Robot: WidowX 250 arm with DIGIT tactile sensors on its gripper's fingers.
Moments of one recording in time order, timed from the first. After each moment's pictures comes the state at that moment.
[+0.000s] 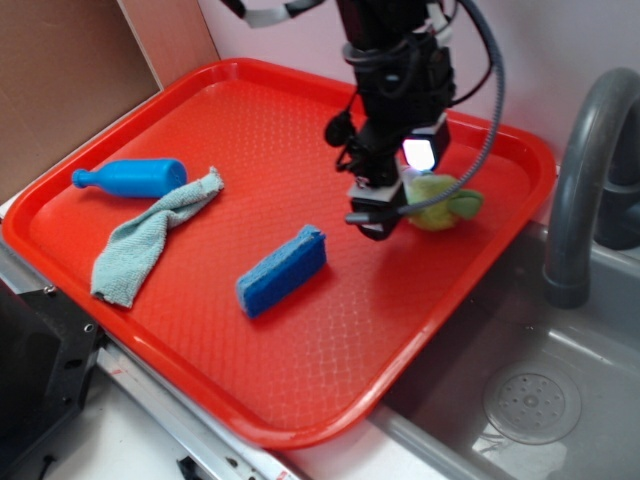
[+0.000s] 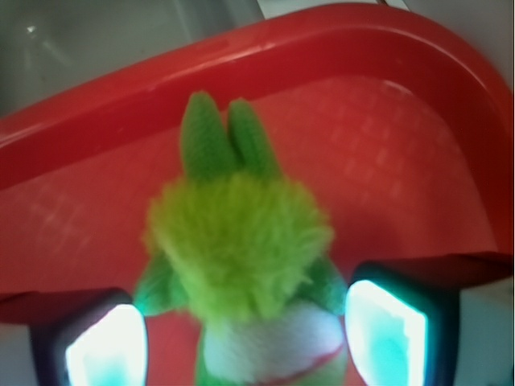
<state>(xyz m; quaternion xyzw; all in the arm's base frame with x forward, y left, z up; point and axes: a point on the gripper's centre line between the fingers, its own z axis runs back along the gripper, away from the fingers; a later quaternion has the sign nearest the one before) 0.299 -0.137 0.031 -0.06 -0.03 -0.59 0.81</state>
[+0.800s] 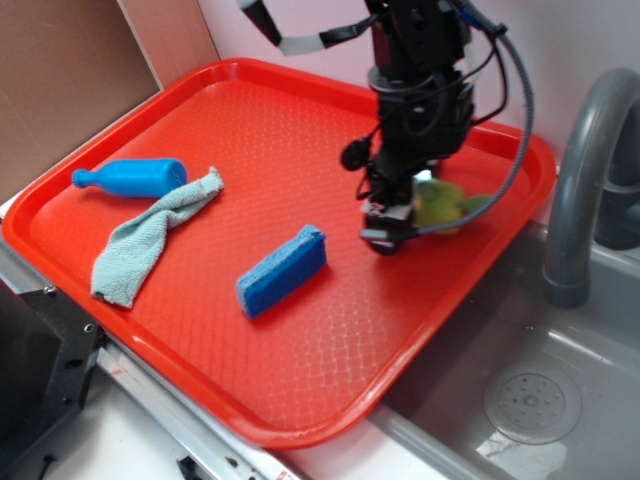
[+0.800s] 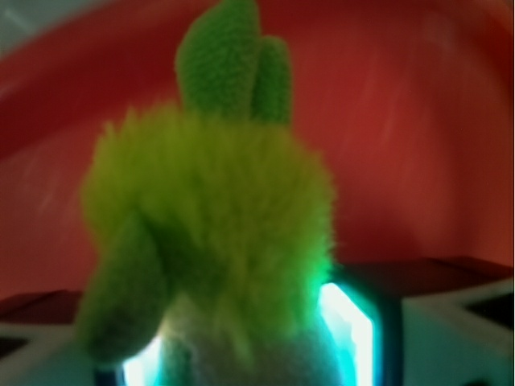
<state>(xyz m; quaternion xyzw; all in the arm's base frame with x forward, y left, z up) 0.284 -0.133 0.036 -0.01 0.04 -0.52 0.86</state>
